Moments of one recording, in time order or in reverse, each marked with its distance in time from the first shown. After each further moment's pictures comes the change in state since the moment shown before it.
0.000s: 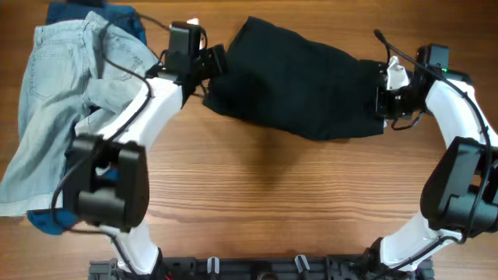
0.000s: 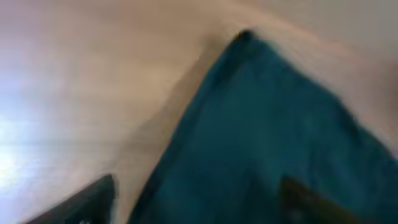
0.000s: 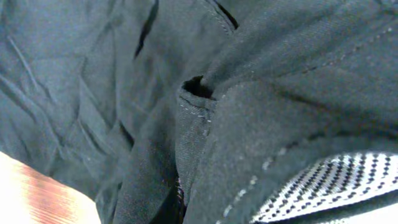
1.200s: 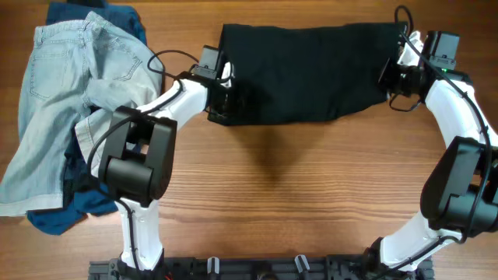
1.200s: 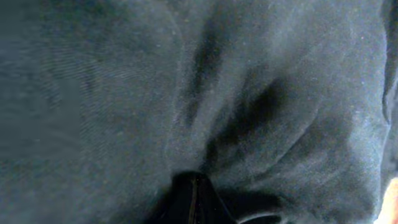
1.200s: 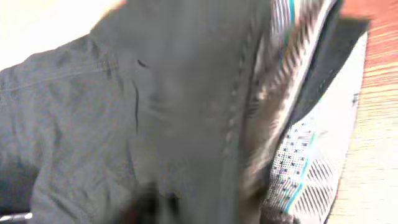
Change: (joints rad) left arm -0.084 0.204 0.035 -0.262 0.323 -0.106; right arm 0.000 0.001 0.000 0.389 0.005 0.326
